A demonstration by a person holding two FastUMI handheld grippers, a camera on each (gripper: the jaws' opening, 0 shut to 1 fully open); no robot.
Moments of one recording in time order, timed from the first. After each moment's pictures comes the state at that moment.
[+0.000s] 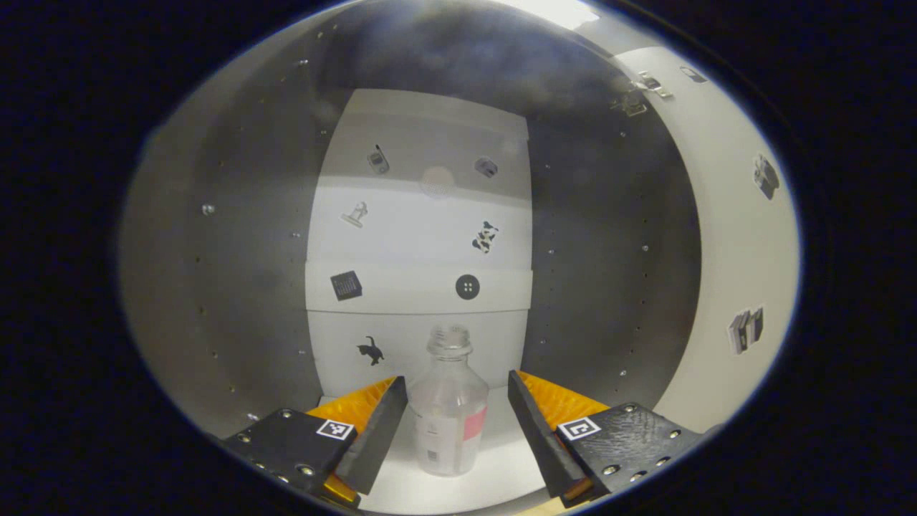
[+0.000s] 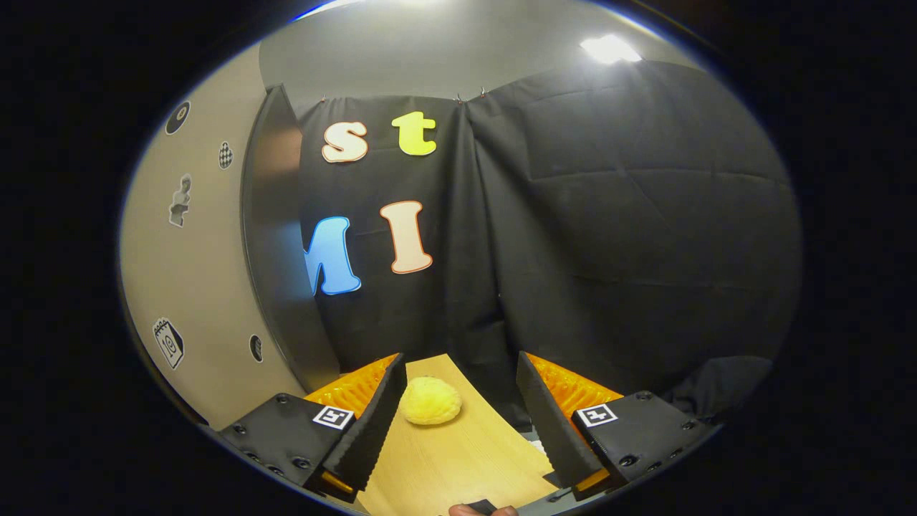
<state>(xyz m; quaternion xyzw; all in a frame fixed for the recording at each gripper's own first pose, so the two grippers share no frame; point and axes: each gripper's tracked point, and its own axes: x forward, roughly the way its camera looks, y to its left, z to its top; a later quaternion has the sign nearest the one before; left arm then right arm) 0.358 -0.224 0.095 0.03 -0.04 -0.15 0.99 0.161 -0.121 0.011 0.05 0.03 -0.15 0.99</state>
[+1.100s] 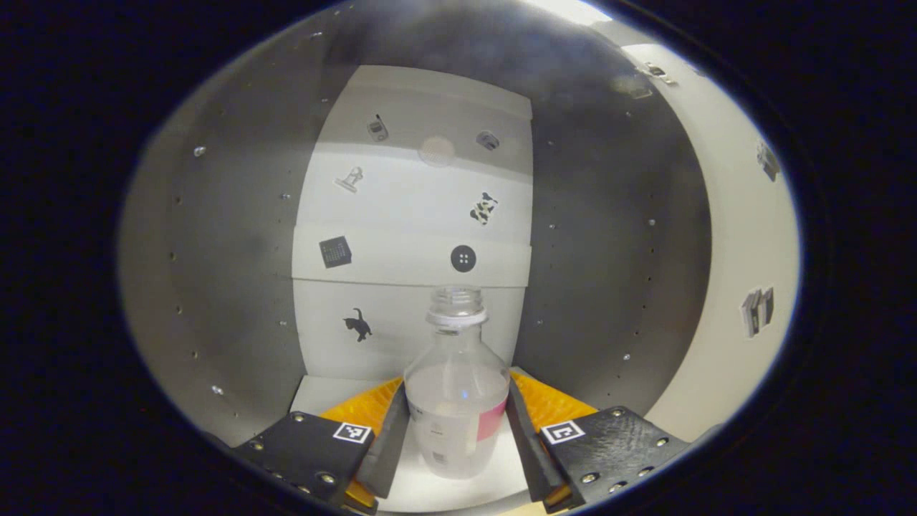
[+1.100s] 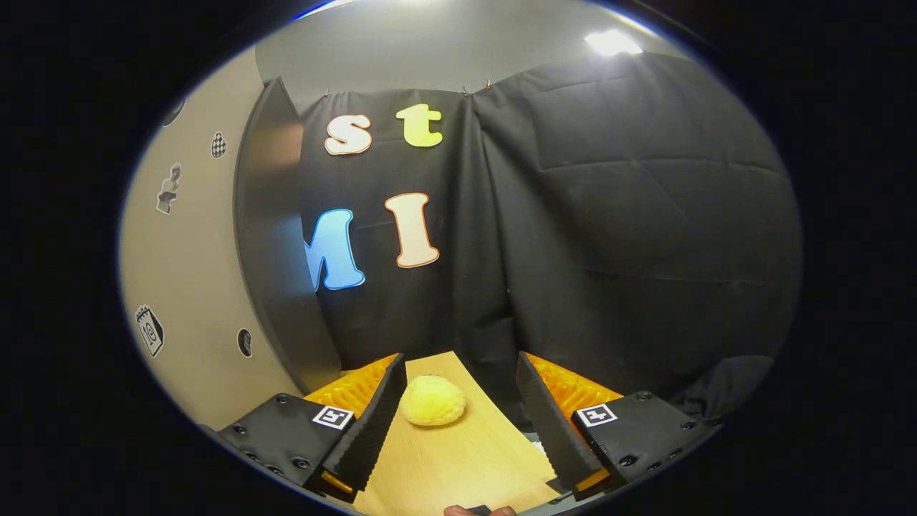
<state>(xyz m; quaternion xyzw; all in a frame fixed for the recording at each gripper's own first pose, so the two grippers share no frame) 0.353 -0.226 0.068 0.00 -0.01 -0.16 0.99 0.203 -0.125 -0.009 0.06 0.04 -0.11 0.99</state>
